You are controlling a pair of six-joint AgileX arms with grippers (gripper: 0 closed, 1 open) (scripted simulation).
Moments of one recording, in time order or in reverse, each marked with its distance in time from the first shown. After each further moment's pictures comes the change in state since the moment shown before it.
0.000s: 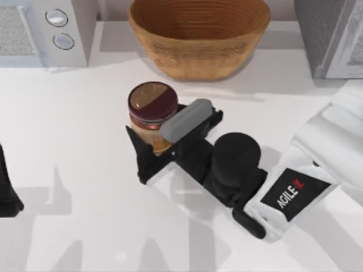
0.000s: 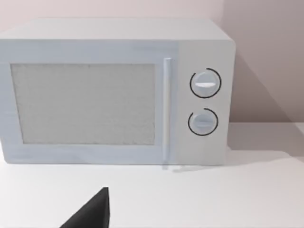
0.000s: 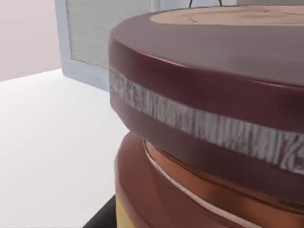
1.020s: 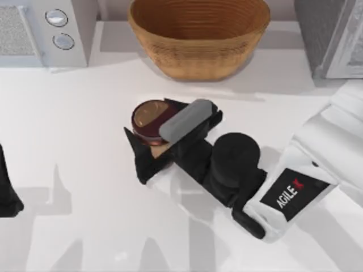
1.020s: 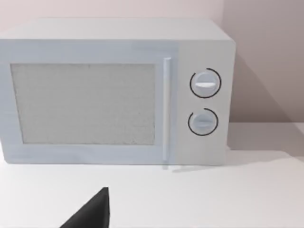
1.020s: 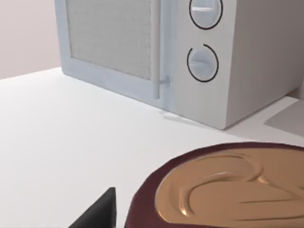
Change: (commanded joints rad) left arm 0.000 0.000 0.000 0.000 0.000 0.000; right arm 0.000 0.000 0.000 0.000 0.000 0.000
